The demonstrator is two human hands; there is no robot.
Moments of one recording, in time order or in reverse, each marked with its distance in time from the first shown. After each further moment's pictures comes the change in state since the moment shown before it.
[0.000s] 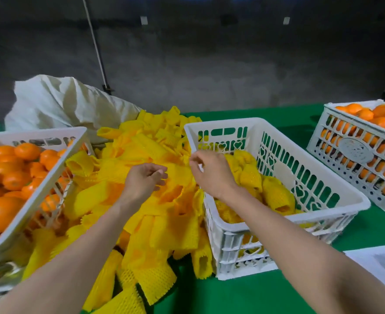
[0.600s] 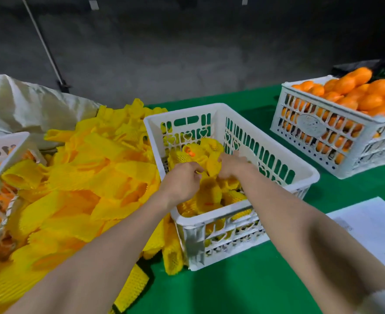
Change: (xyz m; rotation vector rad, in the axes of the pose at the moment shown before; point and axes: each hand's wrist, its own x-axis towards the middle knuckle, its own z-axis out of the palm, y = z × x) left_hand -0.001 0.023 0.143 0.650 -0.408 0.402; right_hand -0.008 0.147 -0.043 -0.527 -0.569 0.694
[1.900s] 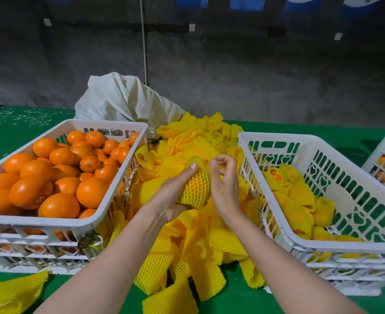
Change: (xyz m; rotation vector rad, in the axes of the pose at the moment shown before) left_hand -0.143 -0.130 -0.137 -1.404 0.201 -0.506; right_hand -0.123 -0.256 0.037 1.283 0.505 -0.652
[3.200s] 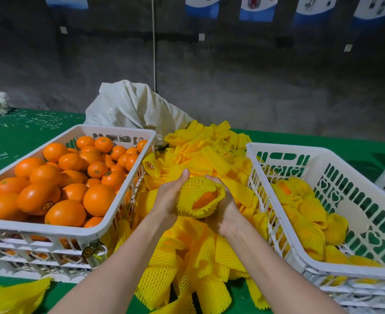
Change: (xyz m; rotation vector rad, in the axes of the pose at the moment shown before) left_hand 0.018 0.001 -0.020 -0.047 0.205 0.170; right_hand 0.012 -0.001 0.018 0.641 -0.279 0.931
